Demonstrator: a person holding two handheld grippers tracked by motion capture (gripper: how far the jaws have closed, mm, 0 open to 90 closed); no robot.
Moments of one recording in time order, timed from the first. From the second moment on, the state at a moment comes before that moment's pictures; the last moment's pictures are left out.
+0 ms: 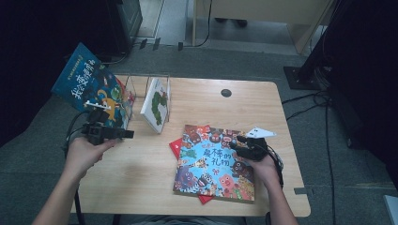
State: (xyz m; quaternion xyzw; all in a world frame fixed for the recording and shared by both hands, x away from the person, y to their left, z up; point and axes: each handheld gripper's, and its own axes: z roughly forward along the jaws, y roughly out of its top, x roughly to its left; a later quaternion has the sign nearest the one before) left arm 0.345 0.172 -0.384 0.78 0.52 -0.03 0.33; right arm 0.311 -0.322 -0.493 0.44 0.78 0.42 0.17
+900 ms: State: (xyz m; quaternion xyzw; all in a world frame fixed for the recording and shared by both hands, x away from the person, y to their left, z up) left arm 0.357 0.100 -0.439 0.83 0.43 -0.05 0.35; right arm 0.281 -0.350 -0.503 0.47 0.77 0.40 0.19
